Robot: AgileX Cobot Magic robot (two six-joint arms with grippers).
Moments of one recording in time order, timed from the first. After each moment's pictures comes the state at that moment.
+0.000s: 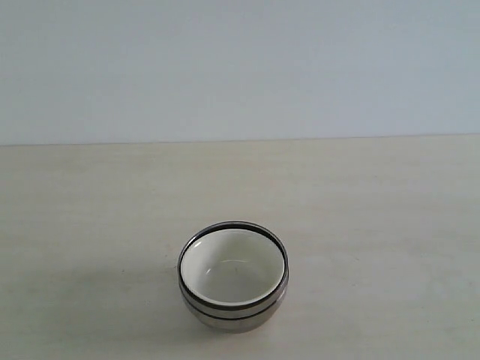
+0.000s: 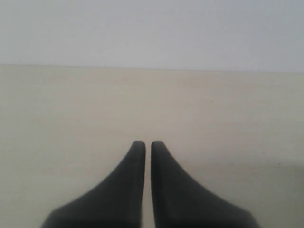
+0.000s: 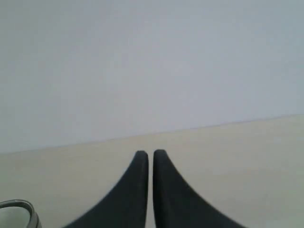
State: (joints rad) left arm 0.05 0.00 0.00 -0.13 0.29 0.11; right arm 0.13 0.01 0.00 0.59 0.02 -0.40
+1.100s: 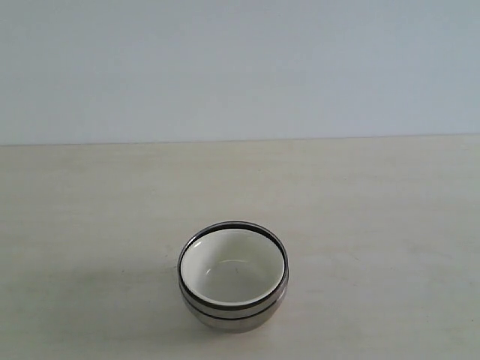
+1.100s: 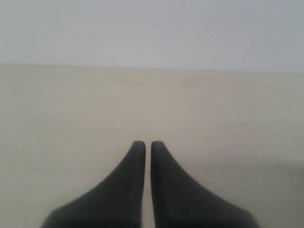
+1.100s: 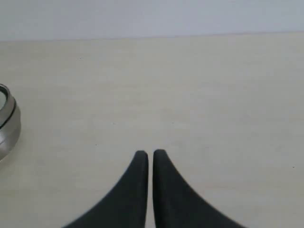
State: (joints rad) left arm 0.05 0.00 0.00 -0.13 0.29 0.11; right arm 0.12 0.01 0.00 0.11 0.38 -0.05
